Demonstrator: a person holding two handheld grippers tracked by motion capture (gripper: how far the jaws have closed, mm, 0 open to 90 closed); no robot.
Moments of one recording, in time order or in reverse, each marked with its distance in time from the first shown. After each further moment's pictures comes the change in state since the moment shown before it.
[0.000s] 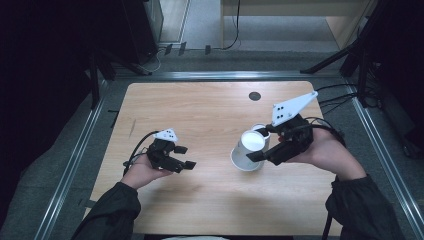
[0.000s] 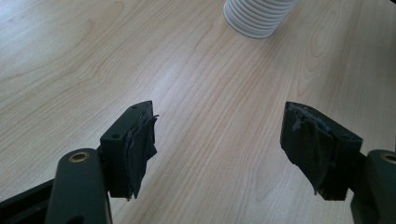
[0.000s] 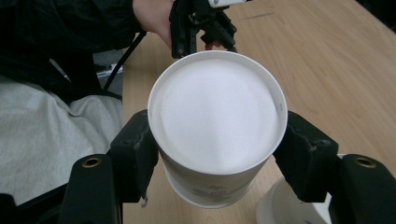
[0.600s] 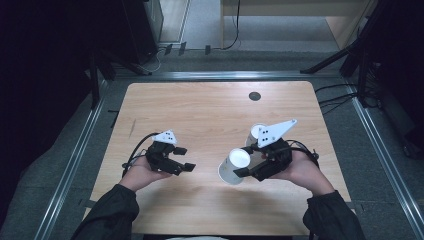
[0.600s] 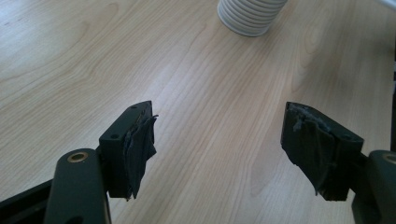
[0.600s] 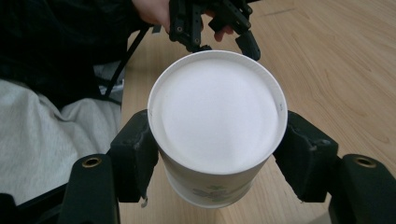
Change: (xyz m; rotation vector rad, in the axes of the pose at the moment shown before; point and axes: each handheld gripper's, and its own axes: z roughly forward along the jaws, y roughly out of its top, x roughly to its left) left arm -0.006 -0.004 -0.003 -0.006 -0.003 0.022; right arm -0.003 -0.050 0.064 -0.088 0.059 0.028
